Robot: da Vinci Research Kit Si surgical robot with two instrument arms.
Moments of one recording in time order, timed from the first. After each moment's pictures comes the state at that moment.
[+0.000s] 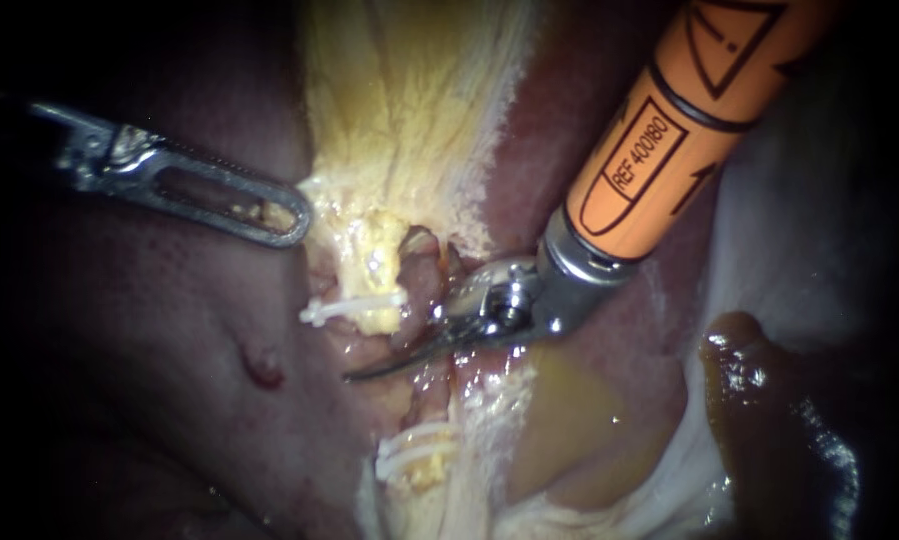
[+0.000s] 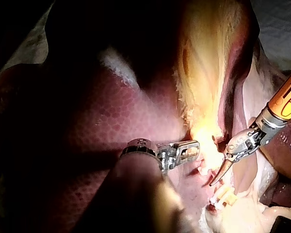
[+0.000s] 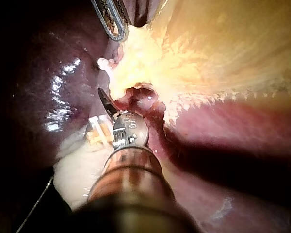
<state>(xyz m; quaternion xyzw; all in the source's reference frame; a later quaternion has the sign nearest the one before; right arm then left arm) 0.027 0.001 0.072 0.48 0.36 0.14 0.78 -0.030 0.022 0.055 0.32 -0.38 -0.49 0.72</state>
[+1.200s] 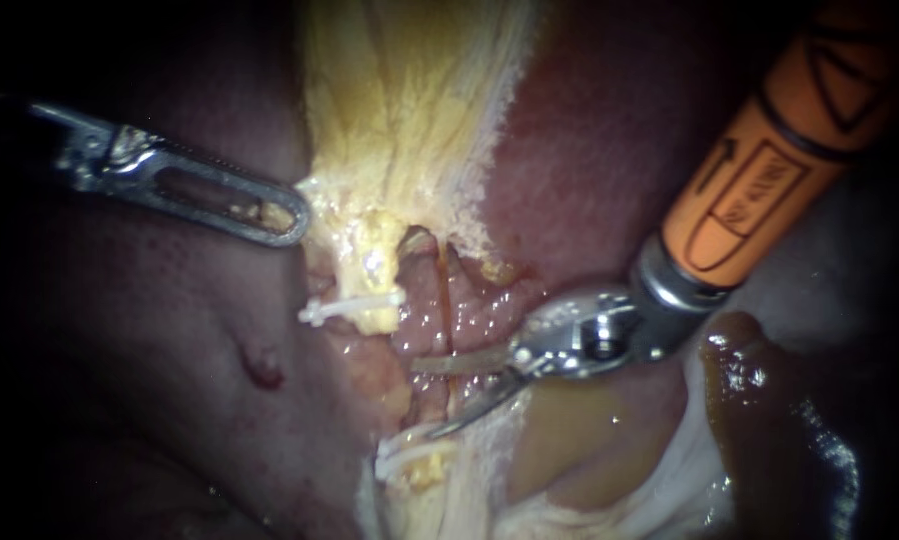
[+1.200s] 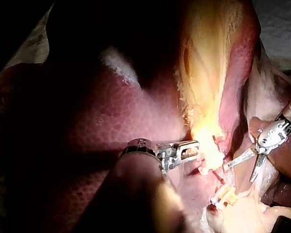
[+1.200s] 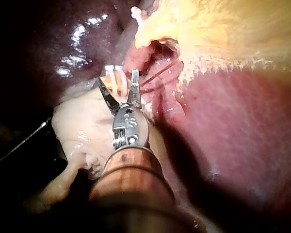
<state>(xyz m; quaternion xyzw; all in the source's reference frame) 0.018 0.001 0.067 0.23 0.48 0.11 0.84 -0.030 0.022 0.055 0.32 -0.38 -0.49 0.72</state>
